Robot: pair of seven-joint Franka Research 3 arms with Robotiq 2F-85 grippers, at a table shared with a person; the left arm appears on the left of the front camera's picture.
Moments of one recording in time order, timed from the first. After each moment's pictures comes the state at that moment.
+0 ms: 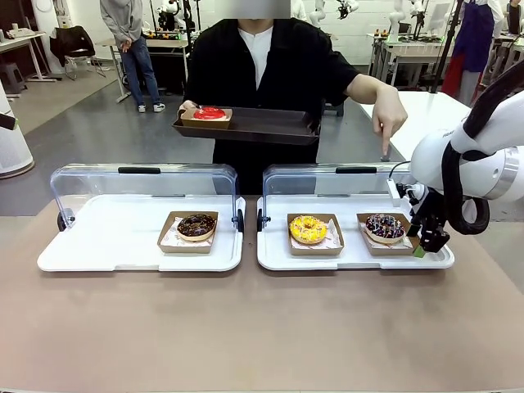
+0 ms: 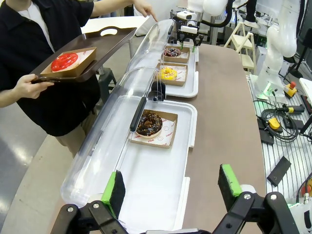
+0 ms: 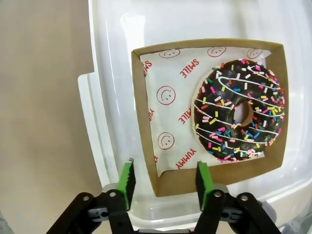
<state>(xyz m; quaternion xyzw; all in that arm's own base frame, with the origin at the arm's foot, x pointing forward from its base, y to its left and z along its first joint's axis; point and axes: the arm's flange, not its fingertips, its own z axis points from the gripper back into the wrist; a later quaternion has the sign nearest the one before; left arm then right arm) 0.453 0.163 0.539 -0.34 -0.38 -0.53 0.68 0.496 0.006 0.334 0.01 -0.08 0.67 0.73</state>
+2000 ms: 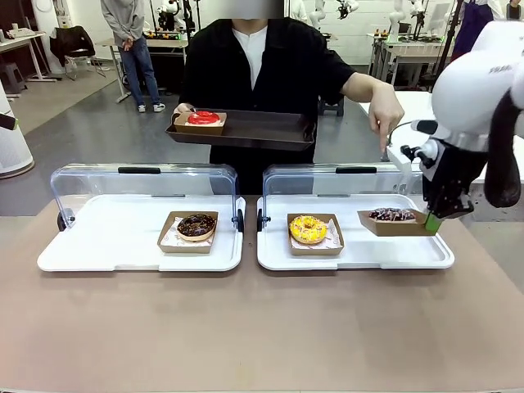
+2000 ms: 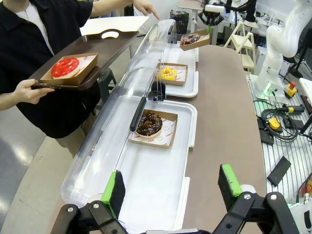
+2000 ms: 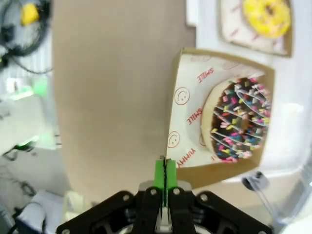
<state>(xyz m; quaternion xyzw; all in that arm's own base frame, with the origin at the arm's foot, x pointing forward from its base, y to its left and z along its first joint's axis) 0.453 0.163 0.538 -0.34 -0.38 -0.53 0.68 0.405 0.059 0.483 0.00 -0.02 0.73 0.68</state>
